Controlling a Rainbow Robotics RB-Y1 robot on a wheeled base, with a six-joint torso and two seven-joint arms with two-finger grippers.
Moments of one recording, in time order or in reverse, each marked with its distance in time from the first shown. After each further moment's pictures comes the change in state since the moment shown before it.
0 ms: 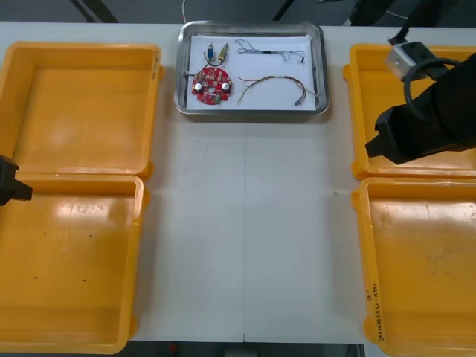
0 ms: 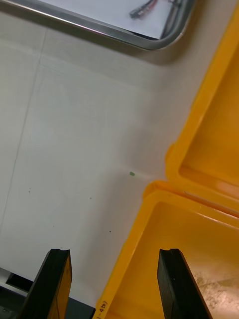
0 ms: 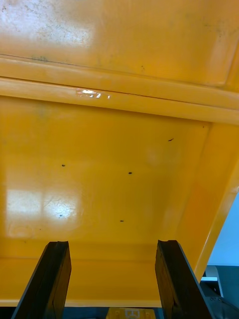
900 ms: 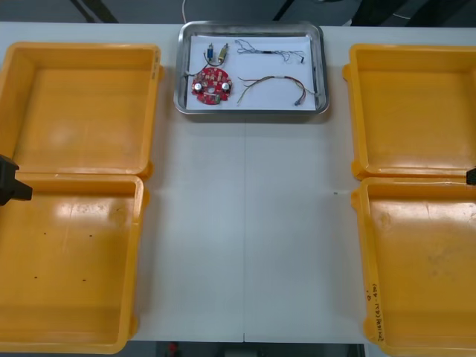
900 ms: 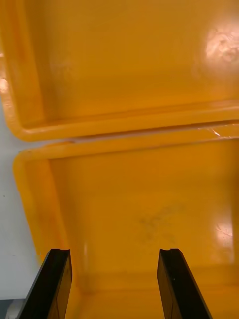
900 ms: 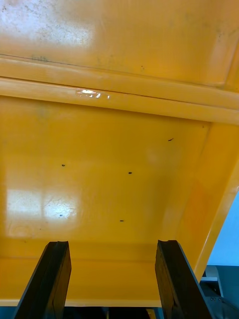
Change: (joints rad) right arm 0.456 -0.049 -0.441 -0.021 0.052 0.000 0.004; left arm 0.000 0.000 0.000 0.000 0.000 0.000 0.000
